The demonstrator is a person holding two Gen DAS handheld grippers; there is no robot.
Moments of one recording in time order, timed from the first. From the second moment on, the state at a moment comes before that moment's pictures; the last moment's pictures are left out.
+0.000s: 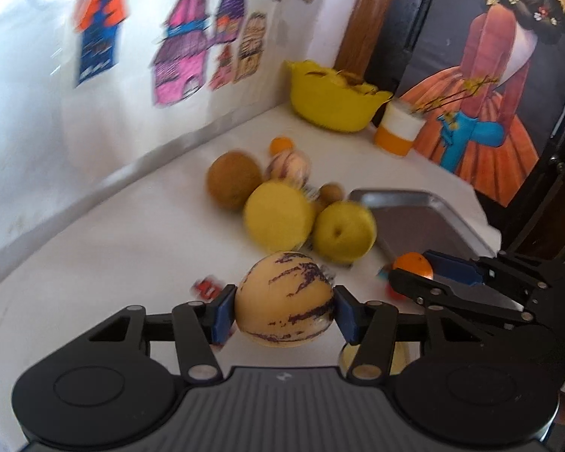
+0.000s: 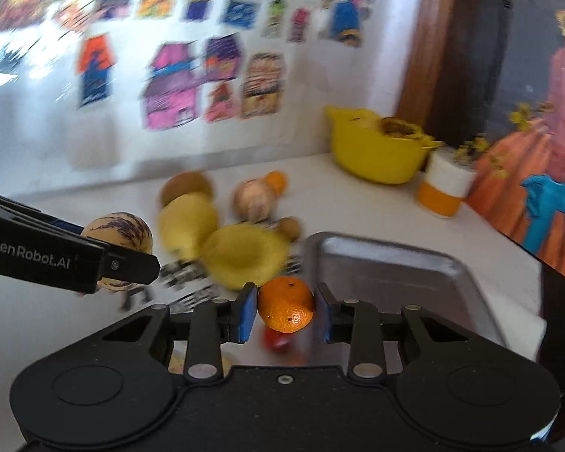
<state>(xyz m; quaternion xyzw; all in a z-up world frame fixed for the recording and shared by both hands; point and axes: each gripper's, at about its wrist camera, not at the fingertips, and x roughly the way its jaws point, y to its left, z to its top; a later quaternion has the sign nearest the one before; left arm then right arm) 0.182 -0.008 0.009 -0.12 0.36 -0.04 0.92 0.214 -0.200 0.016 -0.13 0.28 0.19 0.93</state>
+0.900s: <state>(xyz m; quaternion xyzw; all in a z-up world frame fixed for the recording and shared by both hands) 0.319 -0.133 -0.001 -0.07 0.38 -0.14 0.91 0.266 -0.273 -0.019 -0.07 0.34 0.08 0.94</state>
